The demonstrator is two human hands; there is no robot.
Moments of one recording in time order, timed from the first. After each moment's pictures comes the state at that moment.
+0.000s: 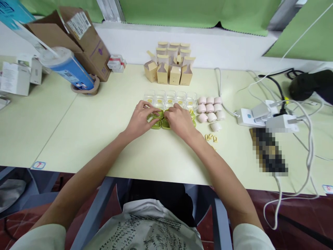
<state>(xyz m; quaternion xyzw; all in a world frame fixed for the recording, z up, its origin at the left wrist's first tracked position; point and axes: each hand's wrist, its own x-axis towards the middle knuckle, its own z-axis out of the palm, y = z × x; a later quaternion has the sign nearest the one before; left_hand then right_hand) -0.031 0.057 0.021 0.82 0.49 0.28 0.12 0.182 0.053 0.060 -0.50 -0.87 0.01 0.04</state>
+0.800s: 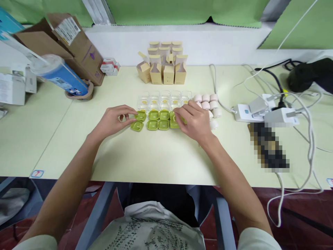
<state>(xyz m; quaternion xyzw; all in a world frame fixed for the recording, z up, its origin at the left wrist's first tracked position) -0.110 0.061 0.056 0.82 0.47 0.26 0.18 0.244 0.039 0.058 -0.46 -0.83 -0.06 0.31</state>
